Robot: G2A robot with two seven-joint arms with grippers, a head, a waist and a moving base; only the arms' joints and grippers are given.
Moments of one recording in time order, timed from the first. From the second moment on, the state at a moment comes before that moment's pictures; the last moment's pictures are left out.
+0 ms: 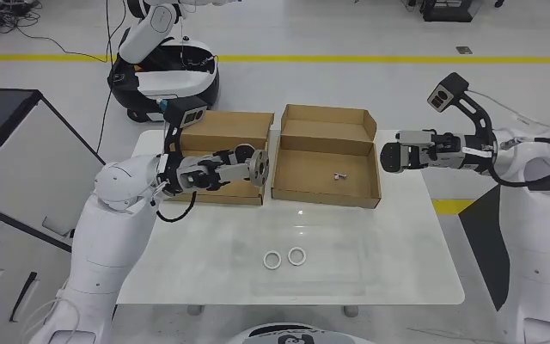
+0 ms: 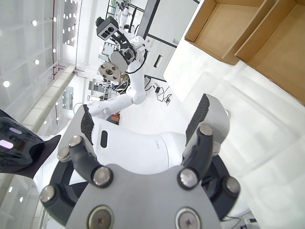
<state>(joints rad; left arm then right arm) 1.18 -1.10 -1.33 -1.76 -0.64 -0.61 -1.21 -1.16 -1.00 1.71 -1.78 0.37 0.29 1.53</state>
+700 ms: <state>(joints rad) 1.20 -1.11 -1.33 -1.78 -0.76 -0.59 -1.16 -1.16 -1.00 1.71 -1.78 0.37 0.29 1.53</state>
